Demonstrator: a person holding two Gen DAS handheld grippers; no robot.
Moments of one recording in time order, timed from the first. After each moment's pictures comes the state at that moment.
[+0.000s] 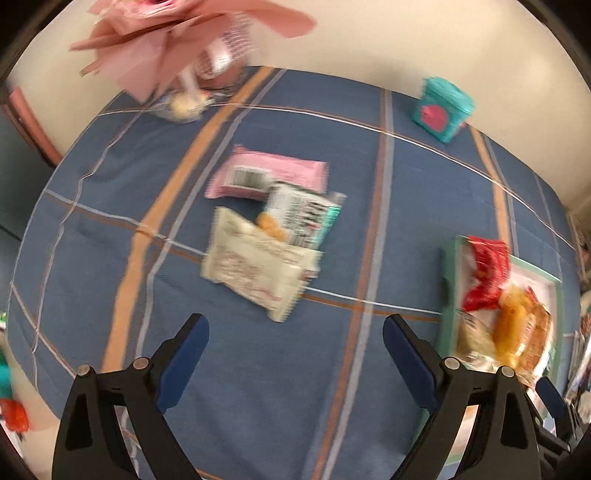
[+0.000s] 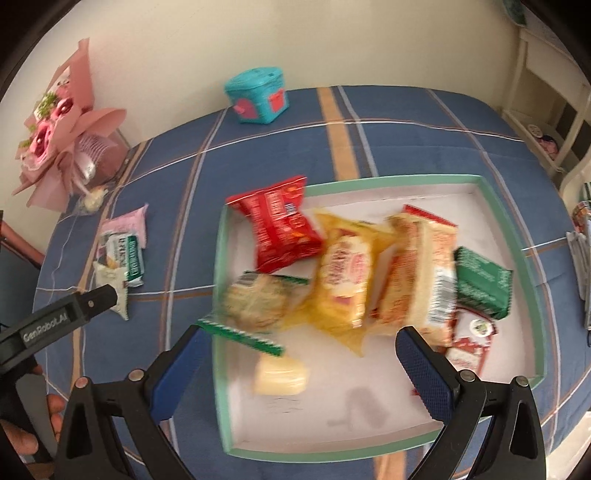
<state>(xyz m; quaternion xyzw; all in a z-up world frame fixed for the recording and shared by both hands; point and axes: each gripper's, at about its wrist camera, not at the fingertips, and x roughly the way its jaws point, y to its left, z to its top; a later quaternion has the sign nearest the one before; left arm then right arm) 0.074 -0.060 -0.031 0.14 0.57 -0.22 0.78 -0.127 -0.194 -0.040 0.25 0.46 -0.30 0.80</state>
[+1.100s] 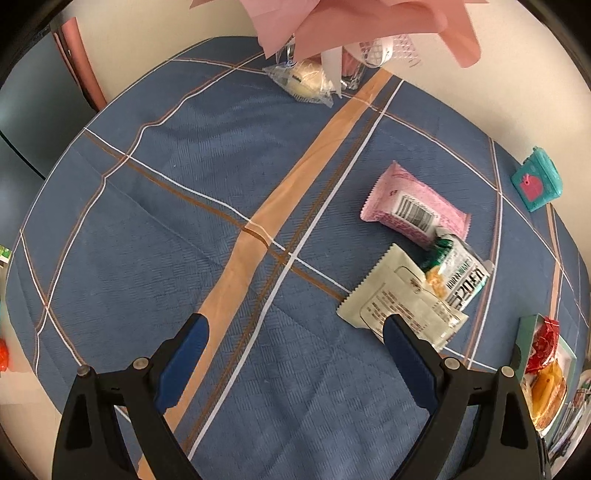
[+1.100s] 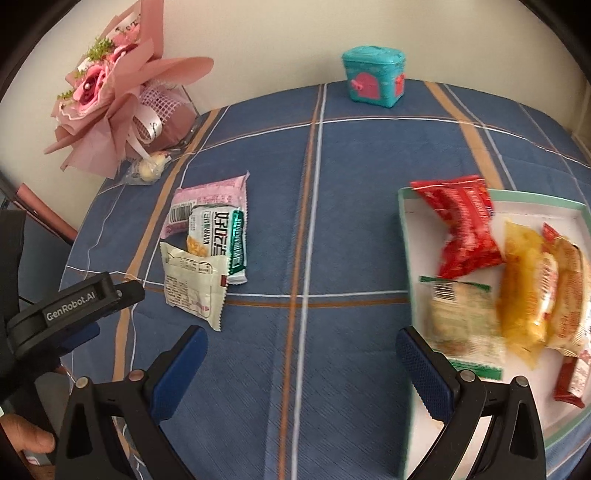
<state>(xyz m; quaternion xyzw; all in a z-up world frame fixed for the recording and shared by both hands) 0.157 0.021 -0.064 0.06 0.60 -0.13 0.79 -0.020 -0.116 -0.068 0.25 0.46 -0.22 0.82</state>
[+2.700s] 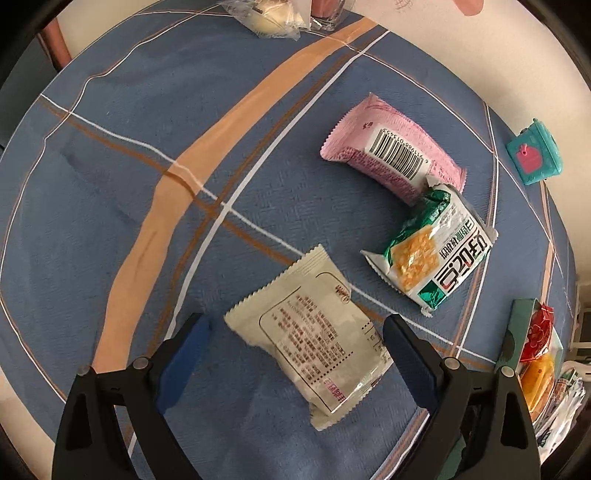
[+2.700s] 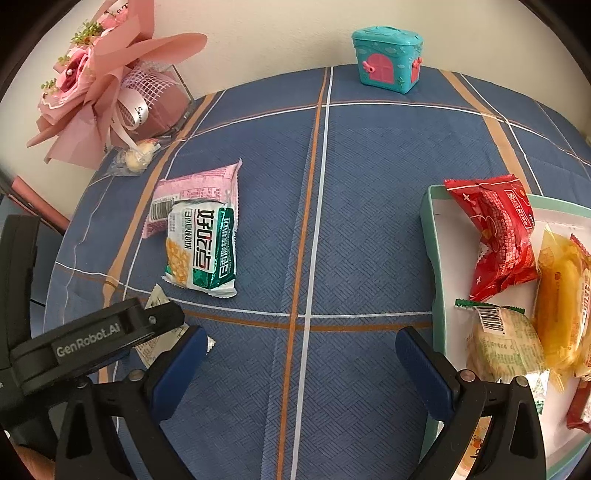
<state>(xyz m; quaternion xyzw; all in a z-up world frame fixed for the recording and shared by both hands) 0.151 -0.028 -0.110 0.04 0.66 -0.17 0.73 0.004 -0.129 -0.086 0.25 0.48 -0.21 0.81</state>
